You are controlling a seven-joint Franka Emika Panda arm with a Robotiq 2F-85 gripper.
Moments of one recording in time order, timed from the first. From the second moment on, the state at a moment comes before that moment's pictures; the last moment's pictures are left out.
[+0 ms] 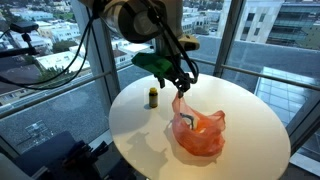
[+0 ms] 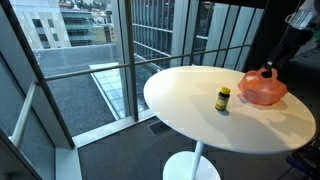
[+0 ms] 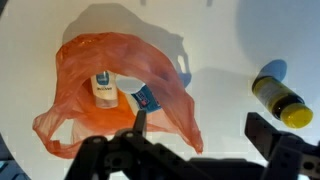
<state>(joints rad) -0.15 -0.11 -0.14 -2.34 0.01 2.37 -0.19</state>
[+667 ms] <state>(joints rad) -0.15 -0.20 -0.16 -2.34 0.01 2.14 -0.18</state>
